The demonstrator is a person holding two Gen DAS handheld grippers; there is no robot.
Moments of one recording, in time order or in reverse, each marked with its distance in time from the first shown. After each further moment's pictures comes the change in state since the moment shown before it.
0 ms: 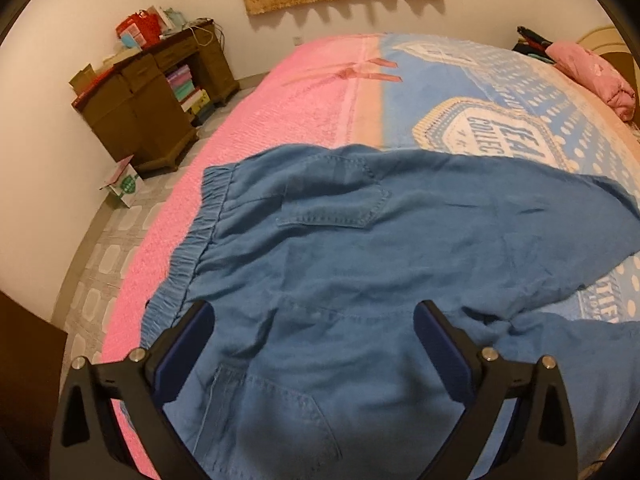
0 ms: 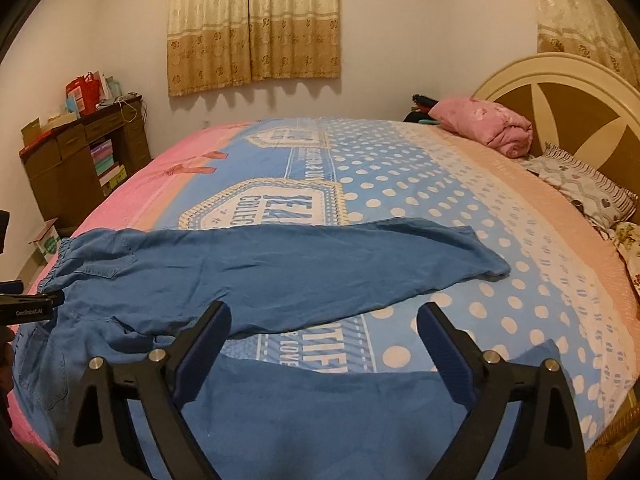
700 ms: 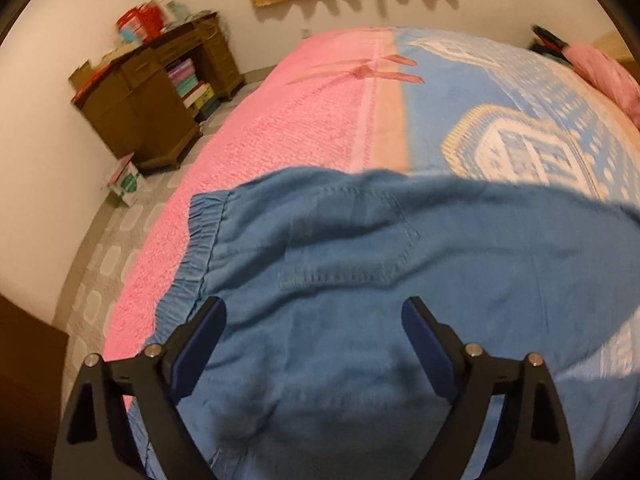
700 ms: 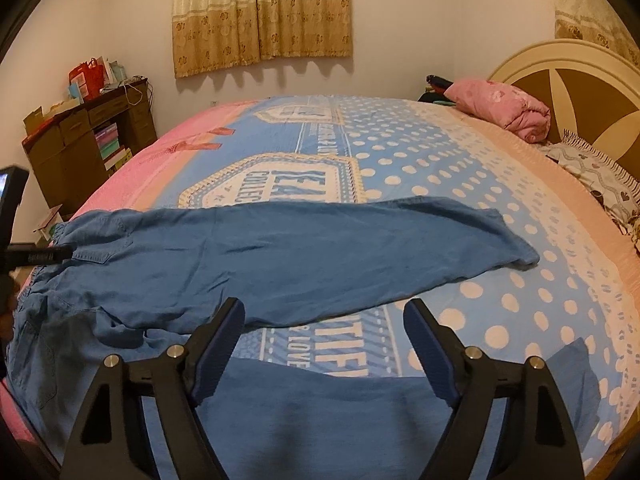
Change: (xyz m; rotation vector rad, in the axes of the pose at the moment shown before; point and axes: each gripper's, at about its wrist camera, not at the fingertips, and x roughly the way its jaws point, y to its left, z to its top) left arm 0.055 0.009 0.058 -0.054 0.036 0.005; right arm 0.045 0.009 -0.010 -0.009 0.068 0.038
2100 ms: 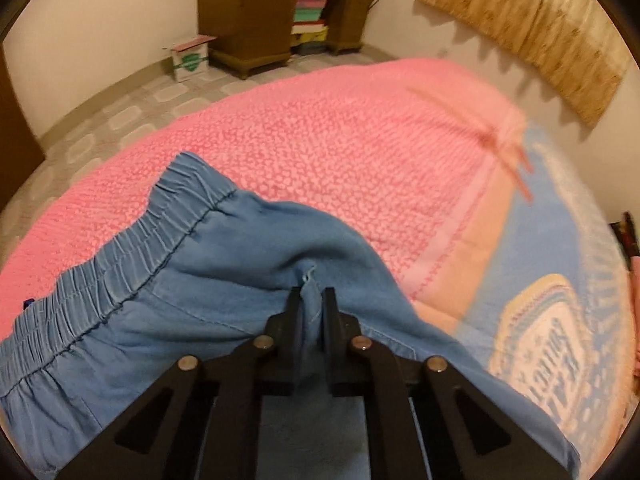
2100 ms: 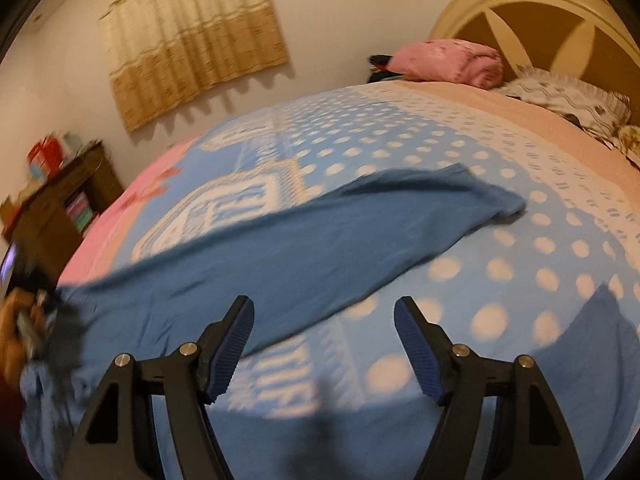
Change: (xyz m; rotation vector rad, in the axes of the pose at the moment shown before) left arm 0.092 0.035 0.061 -0.641 0.060 -0.033; right arm 0.048 -0.094 0.001 0.305 -0.027 -0.016
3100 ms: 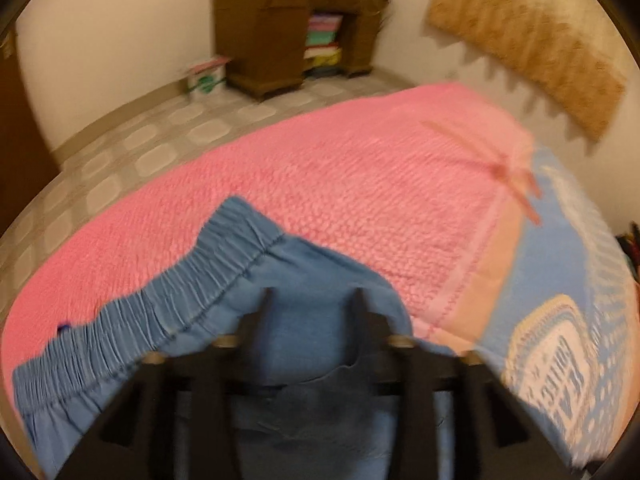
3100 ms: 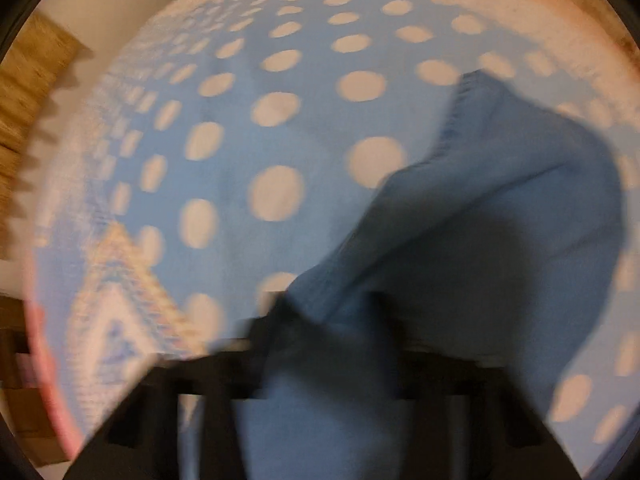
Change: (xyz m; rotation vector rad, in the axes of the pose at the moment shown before) left arm -0.010 0.016 0.013 -0.038 -0.051 0.101; right arm 0.262 -0.029 0.131 0.562 0.439 -0.369
